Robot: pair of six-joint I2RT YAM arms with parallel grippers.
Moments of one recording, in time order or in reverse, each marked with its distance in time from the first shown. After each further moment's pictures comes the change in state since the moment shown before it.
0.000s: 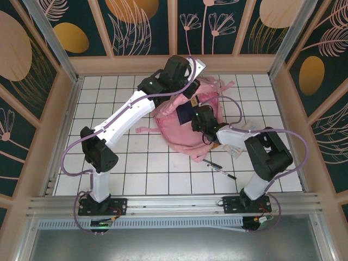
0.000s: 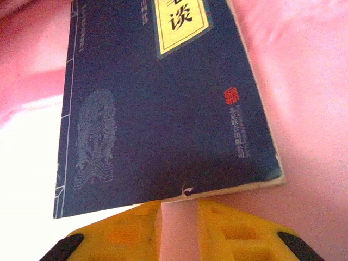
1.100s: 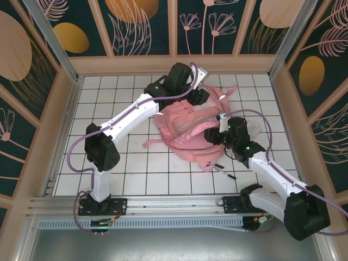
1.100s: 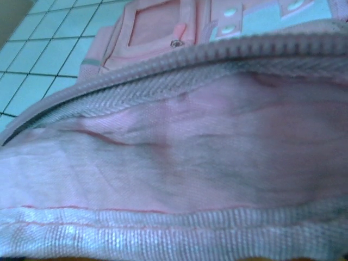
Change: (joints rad) left arm 0.004 0.023 -0.131 0.109 0.167 -0.140; right arm -0.161 -0.663 -0.309 -0.216 -0.415 -0.157
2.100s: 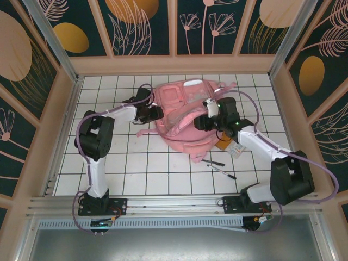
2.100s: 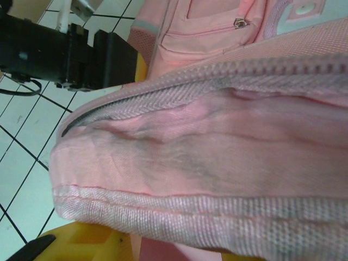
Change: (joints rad) left arm 0.370 0.058 -0.608 0.191 0.028 -0.599; right arm -0.006 0.358 0.328 -0.083 -0.192 -0.088
